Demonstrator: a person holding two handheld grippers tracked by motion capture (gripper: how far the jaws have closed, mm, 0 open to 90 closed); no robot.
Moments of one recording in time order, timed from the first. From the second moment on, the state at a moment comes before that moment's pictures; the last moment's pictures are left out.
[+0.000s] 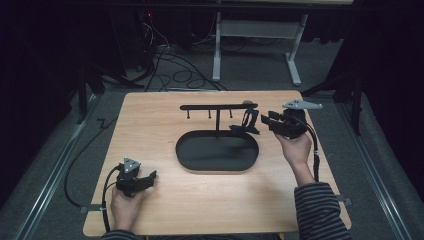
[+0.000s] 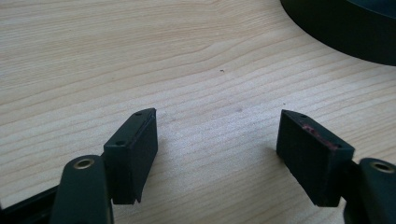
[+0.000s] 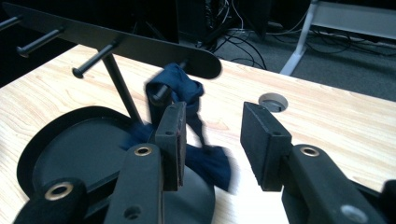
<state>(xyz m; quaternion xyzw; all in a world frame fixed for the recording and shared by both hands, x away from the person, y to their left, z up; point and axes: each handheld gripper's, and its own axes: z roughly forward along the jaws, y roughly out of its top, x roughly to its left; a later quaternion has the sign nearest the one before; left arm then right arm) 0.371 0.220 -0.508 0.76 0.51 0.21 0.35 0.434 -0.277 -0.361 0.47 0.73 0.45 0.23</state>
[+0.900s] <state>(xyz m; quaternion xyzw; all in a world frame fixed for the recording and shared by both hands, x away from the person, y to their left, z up) 0.371 0.219 -0.508 0.76 0.51 0.22 0.35 0.404 -0.307 -0.361 0.49 0.71 0.46 0.24</state>
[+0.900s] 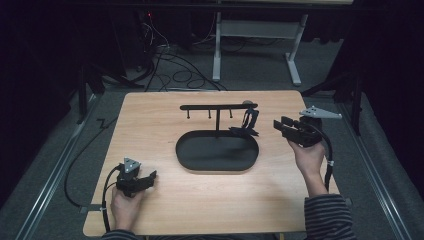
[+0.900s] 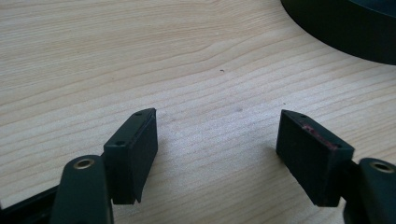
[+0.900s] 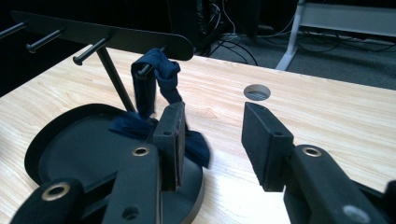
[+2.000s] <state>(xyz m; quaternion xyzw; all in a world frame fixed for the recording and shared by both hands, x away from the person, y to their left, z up) 0.371 0.219 -0.508 0.76 0.51 0.22 0.35 0.371 -0.323 -0.367 0.49 0.70 0.47 0.23</state>
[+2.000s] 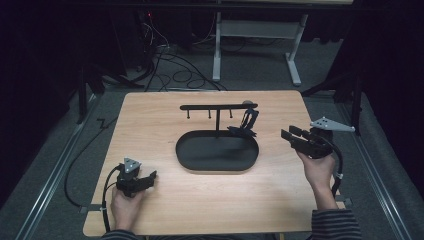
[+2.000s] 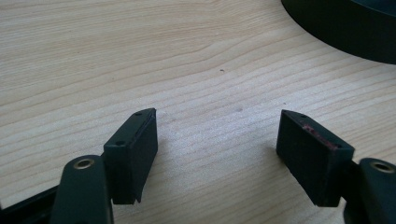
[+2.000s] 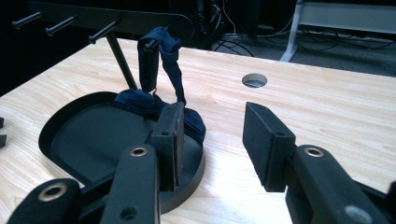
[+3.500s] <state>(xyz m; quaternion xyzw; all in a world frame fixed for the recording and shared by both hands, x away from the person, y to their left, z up) 0.371 0.219 -0.508 0.76 0.51 0.22 0.35 0.335 -0.332 -0.404 0.50 0.69 0.47 0.20</state>
